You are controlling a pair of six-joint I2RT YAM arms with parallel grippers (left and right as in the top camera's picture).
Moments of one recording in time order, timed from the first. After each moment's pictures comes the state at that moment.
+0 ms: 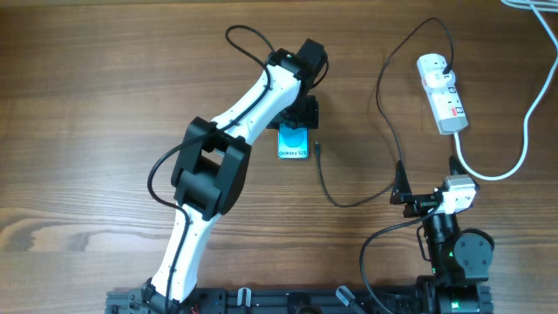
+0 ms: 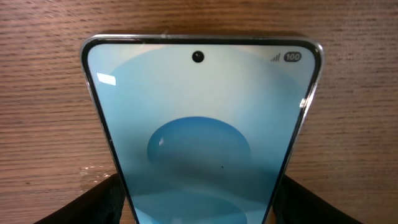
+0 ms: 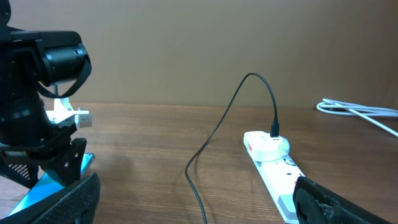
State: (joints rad) left arm -0.56 2.37 1.99 -1.13 0.03 -0.51; right arm 0.00 0.01 0.01 0.00 -0.08 0.00
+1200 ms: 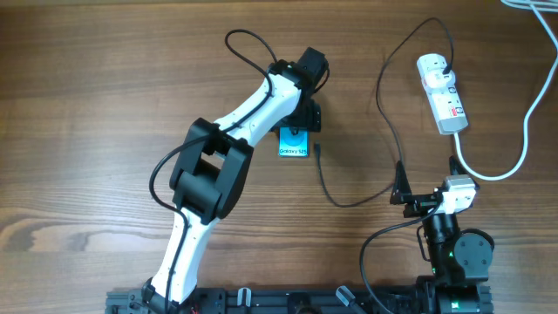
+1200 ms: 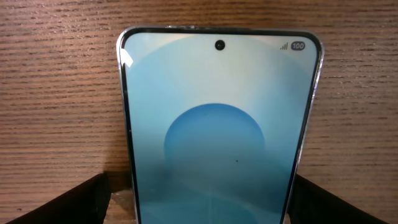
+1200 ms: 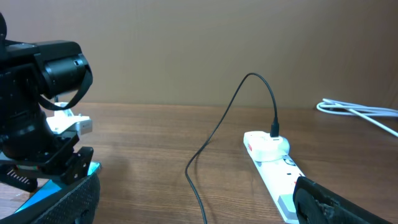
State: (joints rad) left arm -0.58 2.34 1.86 -0.99 -0.06 -0.54; right arm 0.00 0.01 0.01 0.00 -0.08 0.00
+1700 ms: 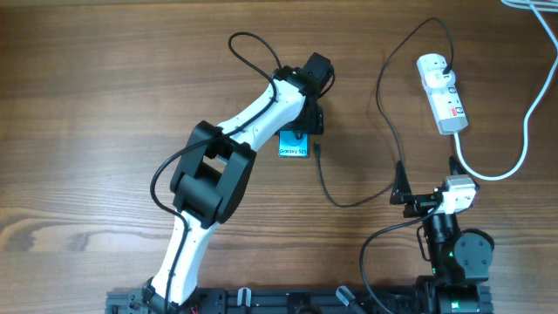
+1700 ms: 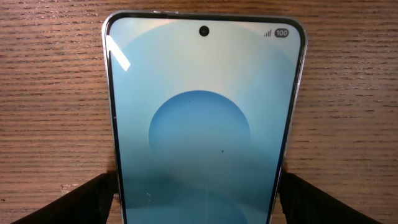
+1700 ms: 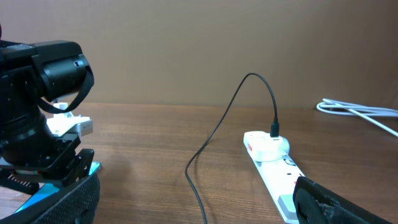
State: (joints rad) left arm -0.61 2.32 1.82 -0.94 -0.08 -0.58; right arm 0.00 0.01 0.01 0.00 -0.08 0.00
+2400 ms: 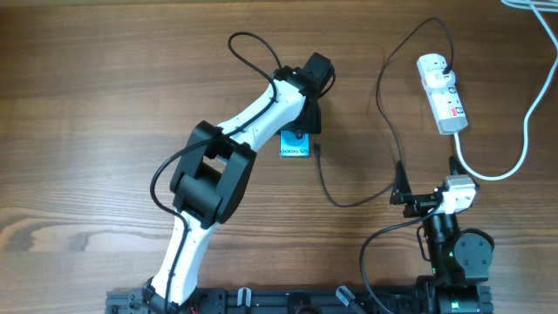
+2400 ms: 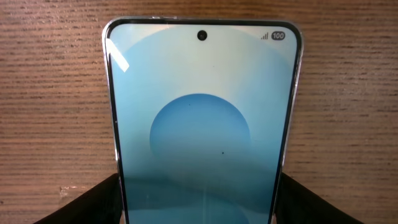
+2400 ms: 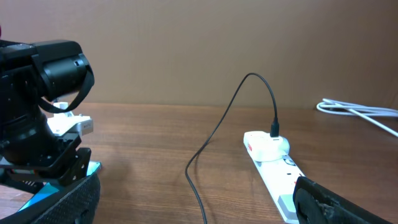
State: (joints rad) left arm -0.61 2.31 1.82 -0.94 -0.08 -0.59; right arm 0.00 0.01 0.01 0.00 -0.08 0.00
